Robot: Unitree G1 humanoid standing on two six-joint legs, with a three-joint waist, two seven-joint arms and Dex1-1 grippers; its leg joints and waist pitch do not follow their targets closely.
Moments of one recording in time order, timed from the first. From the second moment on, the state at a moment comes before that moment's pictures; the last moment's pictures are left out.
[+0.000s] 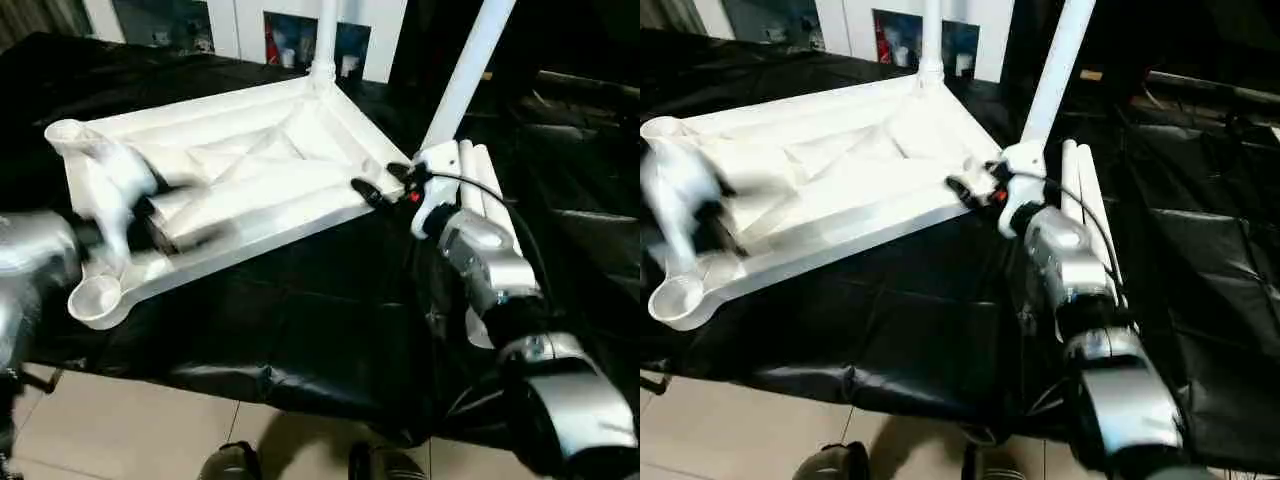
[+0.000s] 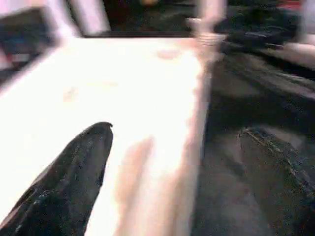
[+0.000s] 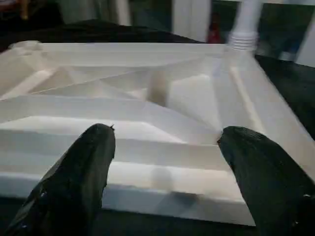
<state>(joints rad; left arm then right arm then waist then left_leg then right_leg) -0.40 0.72 0.20 -0.10 -0.27 0.54 -0.93 -0.78 -0.18 -0.01 0.80 0.21 0.00 0.60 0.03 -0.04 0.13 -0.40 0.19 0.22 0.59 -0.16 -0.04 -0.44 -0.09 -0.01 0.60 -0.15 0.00</state>
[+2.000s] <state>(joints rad) -0.25 0.81 -0.12 0.00 -0.20 0.52 -1.14 -0.83 -0.05 0.07 1.07 0.01 -0.08 0.52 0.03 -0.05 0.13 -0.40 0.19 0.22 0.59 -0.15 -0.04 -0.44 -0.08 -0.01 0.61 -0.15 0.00</state>
